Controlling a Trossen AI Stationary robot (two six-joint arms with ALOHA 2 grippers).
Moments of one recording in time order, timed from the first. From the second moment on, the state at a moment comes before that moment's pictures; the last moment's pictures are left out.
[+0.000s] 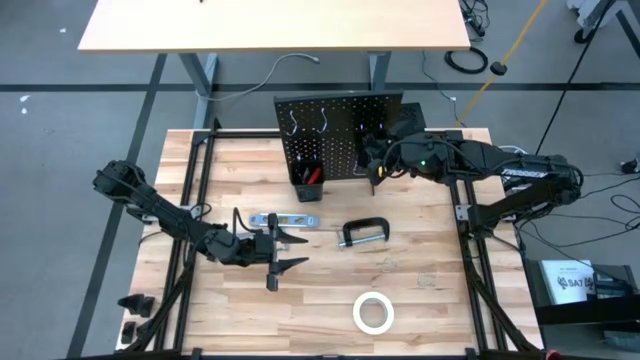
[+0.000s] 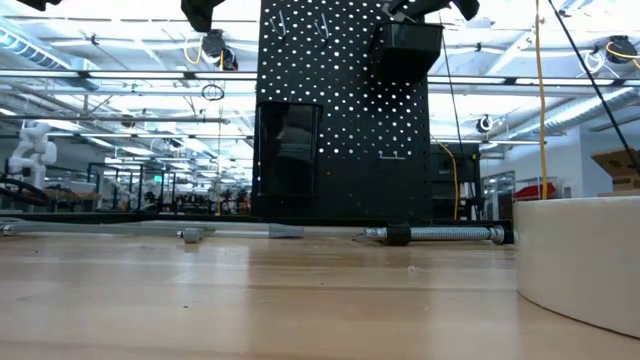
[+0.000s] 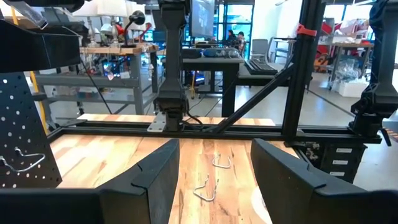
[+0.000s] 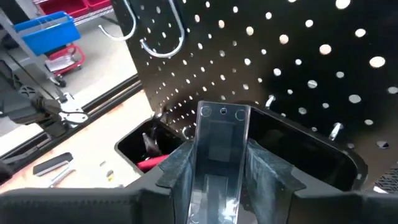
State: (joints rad) left arm -0.50 1.37 0.60 0.81 -0.50 0.01; right arm -0.06 1.26 1.41 -0.67 0.57 0.53
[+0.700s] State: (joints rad) left arm -0.50 1.37 0.60 0.81 -0.50 0.01; right arm -0.06 1.26 1.41 -0.68 0.57 0.54
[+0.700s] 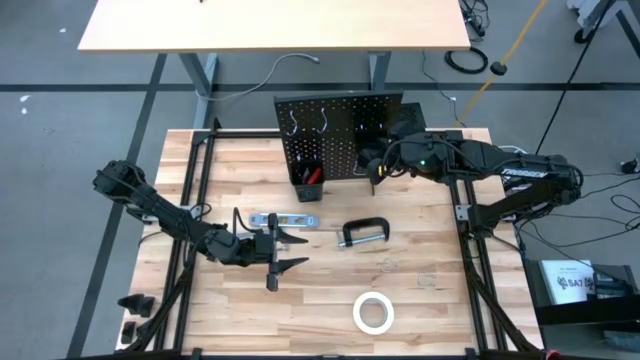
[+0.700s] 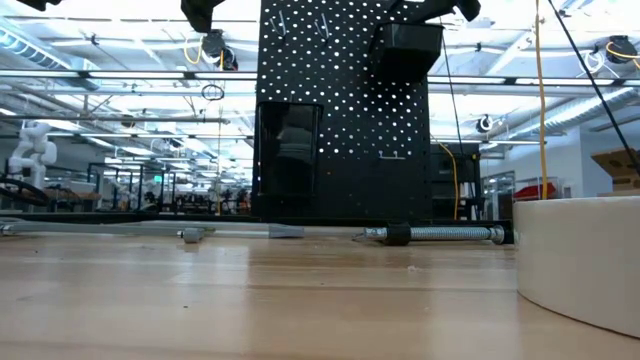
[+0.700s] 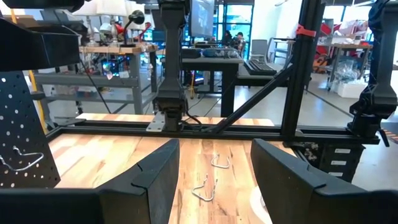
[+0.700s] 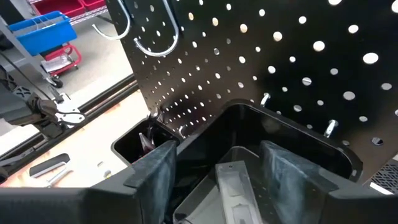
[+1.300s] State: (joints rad) left arm -0.50 1.37 0.60 0.80 -0.50 0.01; right arm 0.04 1.26 1.41 -0.66 0.45 0.56
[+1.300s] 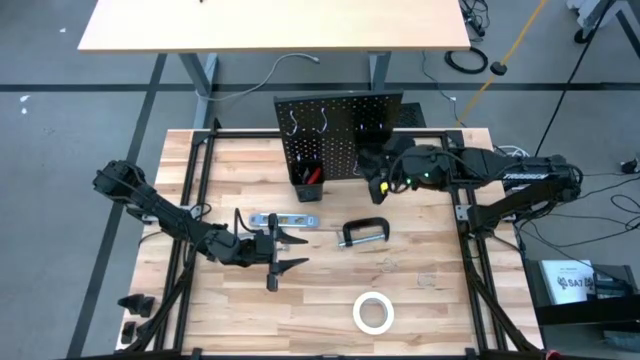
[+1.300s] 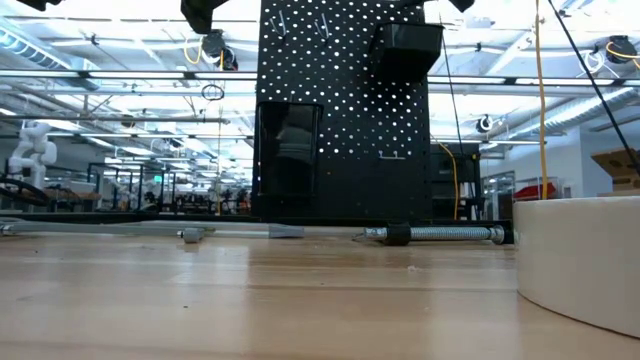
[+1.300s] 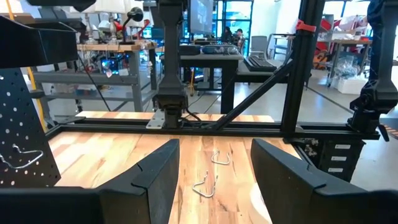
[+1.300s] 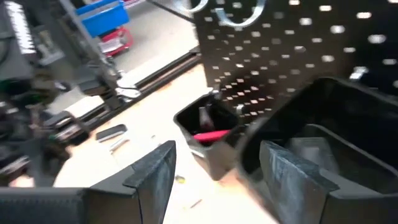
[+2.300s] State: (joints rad) left arm -0.50 1.37 0.60 0.80 -0.47 -0.05; right arm 0.62 1.62 1.40 -1.11 0.35 1.16
